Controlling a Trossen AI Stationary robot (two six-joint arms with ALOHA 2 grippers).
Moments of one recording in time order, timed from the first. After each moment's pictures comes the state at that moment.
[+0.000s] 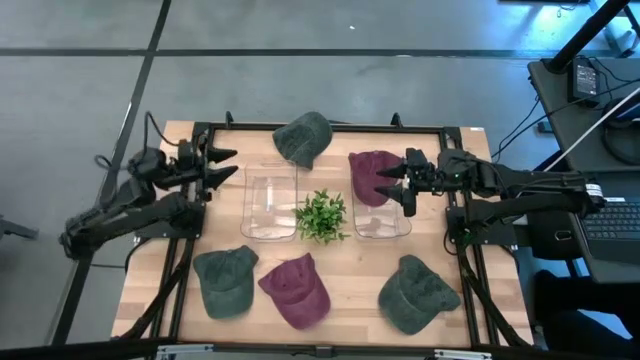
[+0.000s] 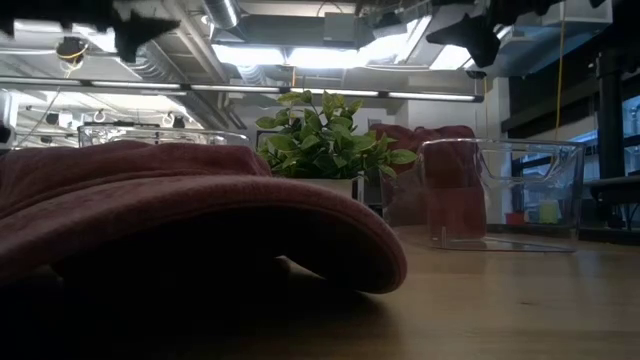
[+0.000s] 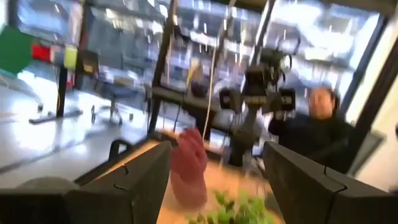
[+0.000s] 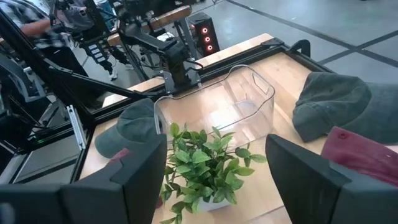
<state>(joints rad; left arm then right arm) 0.52 0.23 0.45 -0.10 0.26 -0.30 -0.09 0.83 0.76 -0.18 0.03 0.33</state>
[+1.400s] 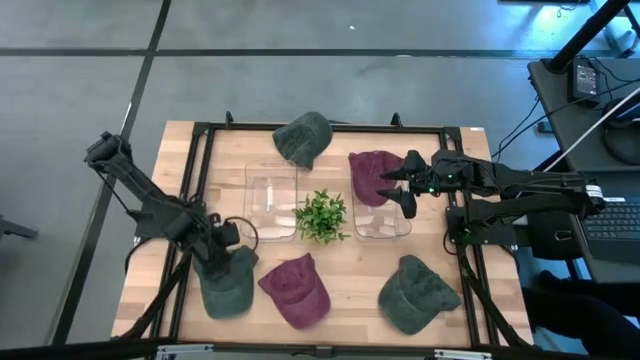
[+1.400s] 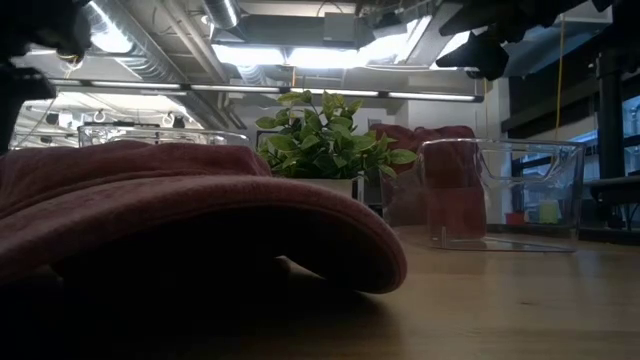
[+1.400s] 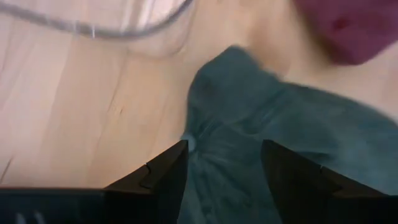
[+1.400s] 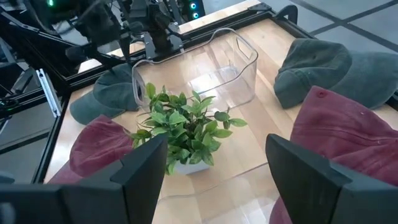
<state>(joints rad) -0.71 1.11 0.72 -0.94 -0.19 -1.07 -0.11 0.84 0.76 -0.32 0.03 0.29</state>
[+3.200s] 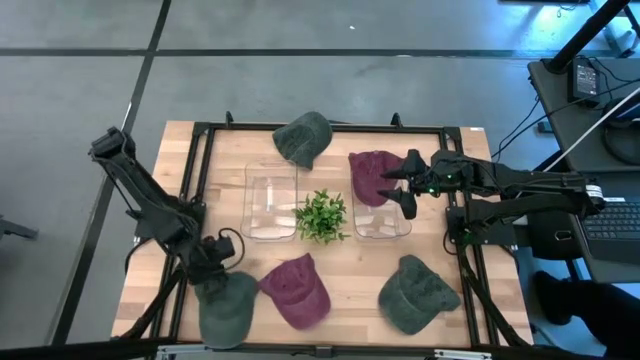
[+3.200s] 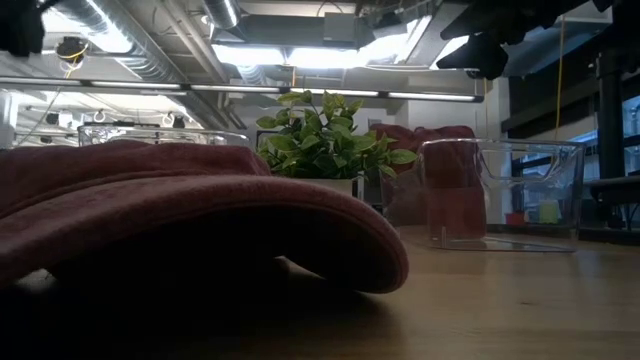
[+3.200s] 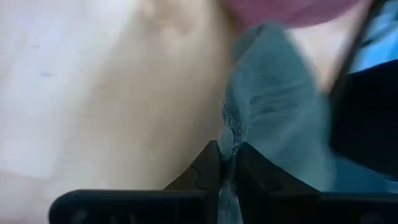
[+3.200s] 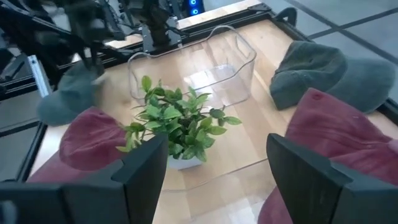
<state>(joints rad) -0.84 1.05 0.63 -0.62 -0.08 -1.39 -0.11 0.84 0.76 -0.33 0.05 0.23</state>
